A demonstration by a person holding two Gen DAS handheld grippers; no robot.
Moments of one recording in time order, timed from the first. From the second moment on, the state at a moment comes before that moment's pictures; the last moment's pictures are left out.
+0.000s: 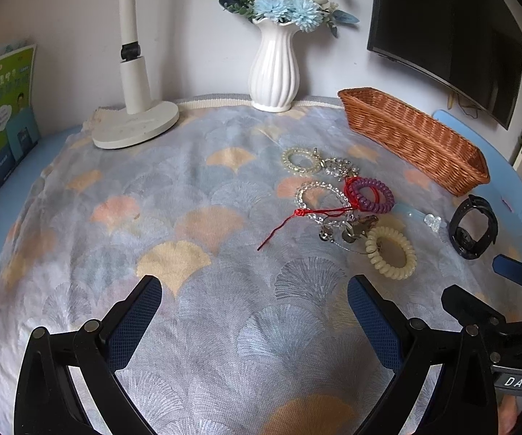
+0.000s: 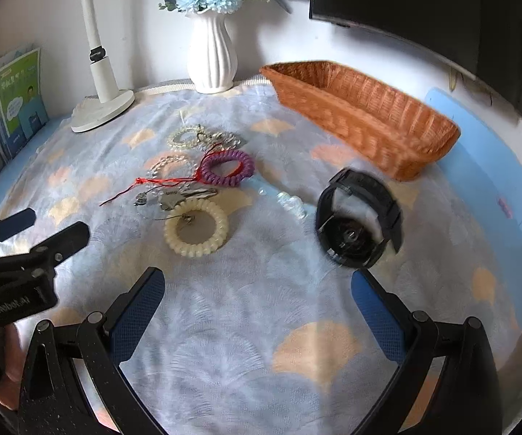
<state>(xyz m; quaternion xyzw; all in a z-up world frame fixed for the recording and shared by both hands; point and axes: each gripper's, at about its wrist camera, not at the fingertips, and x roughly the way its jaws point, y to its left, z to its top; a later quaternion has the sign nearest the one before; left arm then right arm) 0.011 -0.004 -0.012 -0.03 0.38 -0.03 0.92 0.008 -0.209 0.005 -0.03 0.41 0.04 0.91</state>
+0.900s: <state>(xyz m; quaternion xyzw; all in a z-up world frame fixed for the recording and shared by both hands) 0.094 -0.026 -0.025 -0.06 0.50 -0.14 0.85 0.070 -0.193 -0.022 -0.01 0.47 0.15 0.87</state>
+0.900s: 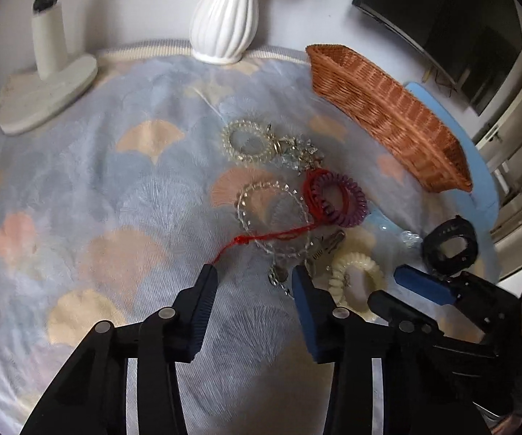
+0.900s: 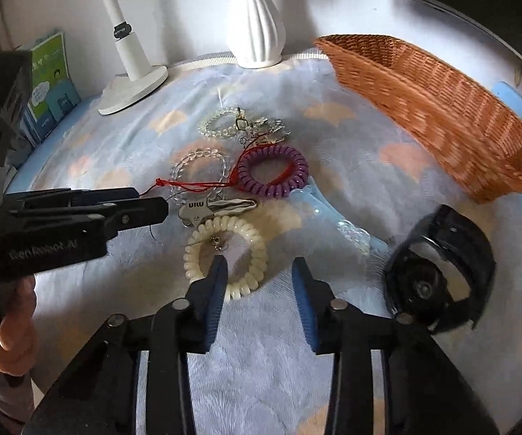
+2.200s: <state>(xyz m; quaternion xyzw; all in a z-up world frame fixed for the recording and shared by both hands) 0.007 0.094 -0.020 -0.19 0.46 -0.15 0.85 0.032 -0.207 -0.011 -0.02 0.47 0.15 0.87</state>
